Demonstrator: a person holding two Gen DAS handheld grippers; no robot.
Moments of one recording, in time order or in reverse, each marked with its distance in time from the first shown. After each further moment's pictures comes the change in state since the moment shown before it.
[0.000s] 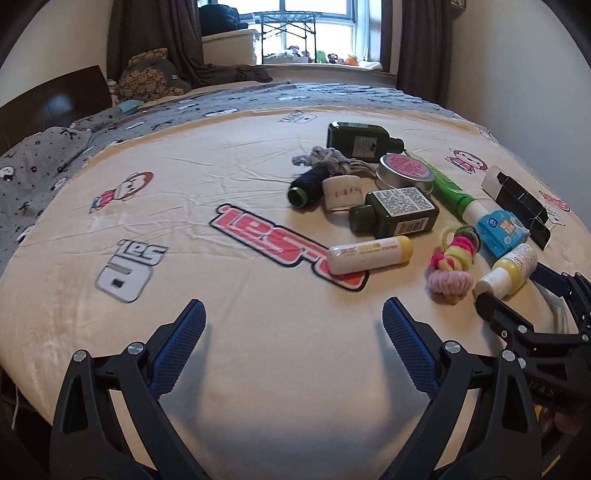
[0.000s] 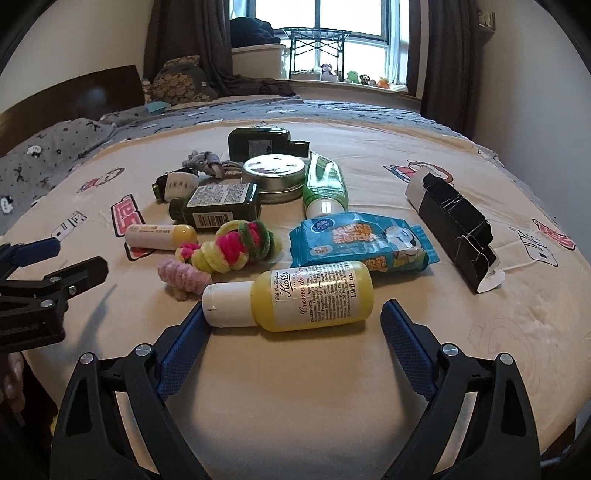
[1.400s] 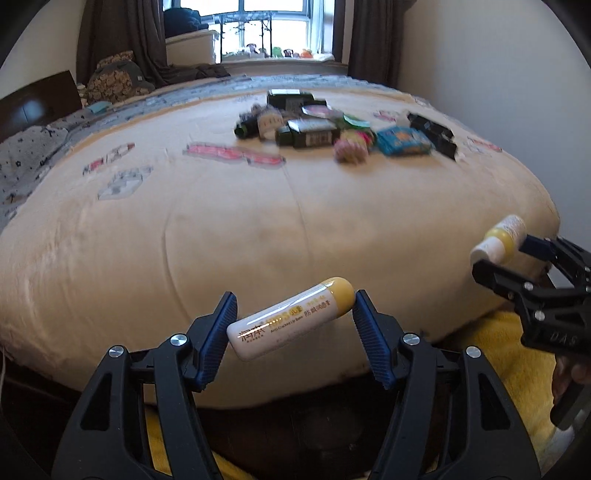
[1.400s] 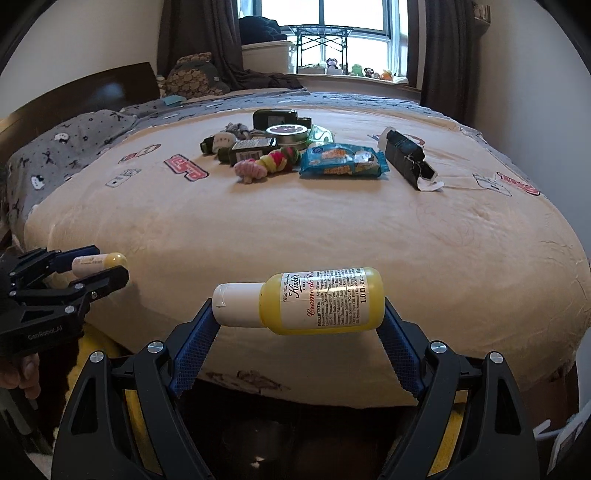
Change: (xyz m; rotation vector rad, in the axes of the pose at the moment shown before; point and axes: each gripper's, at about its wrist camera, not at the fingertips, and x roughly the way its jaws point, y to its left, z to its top) left arm -0.083 -0.022 -0.117 0.083 0.030 -0.144; right arm -0.103 0.001 -0.096 0.007 0.049 0.042
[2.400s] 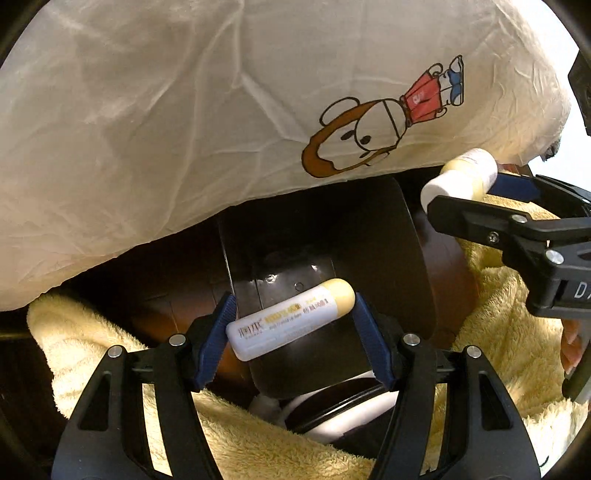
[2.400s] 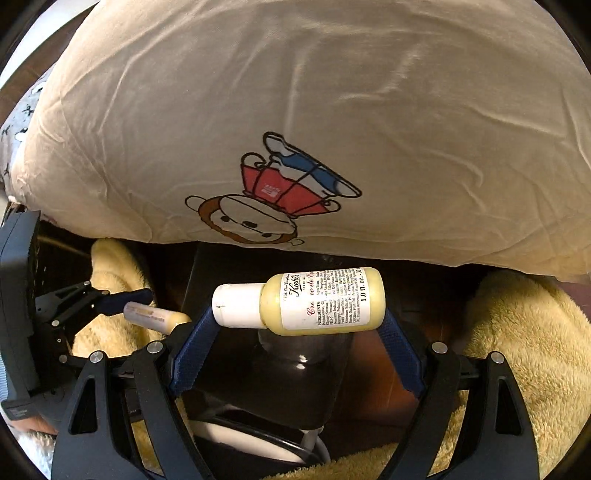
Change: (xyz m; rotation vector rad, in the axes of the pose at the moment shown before) left arm 0.117 -0.020 -0.127 0.036 0.519 -0.155; right arm 0.102 0.020 -0.100 0.122 0.472 0.126
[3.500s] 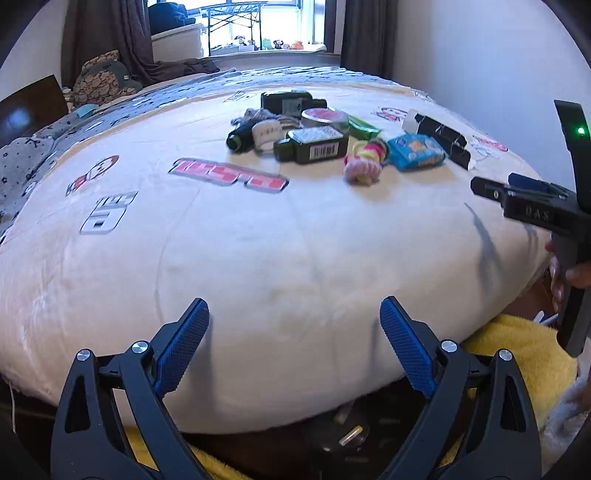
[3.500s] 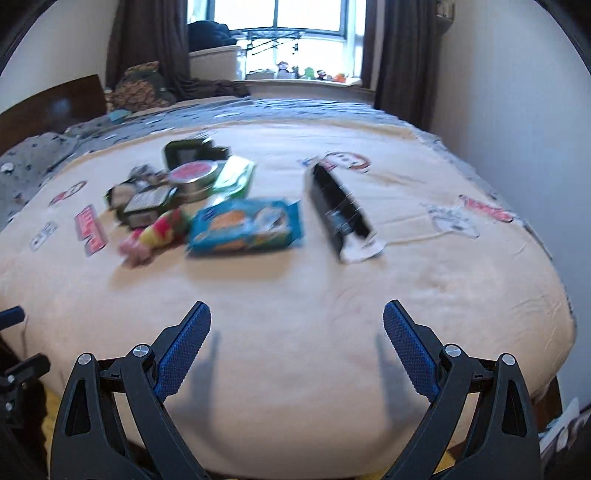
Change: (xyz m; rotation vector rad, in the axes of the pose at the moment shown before) left arm -0.173 0.015 0.110 0.006 -0.496 0.142; right arm -0.155 -0.065 0.153 0.016 -0.533 -0.313
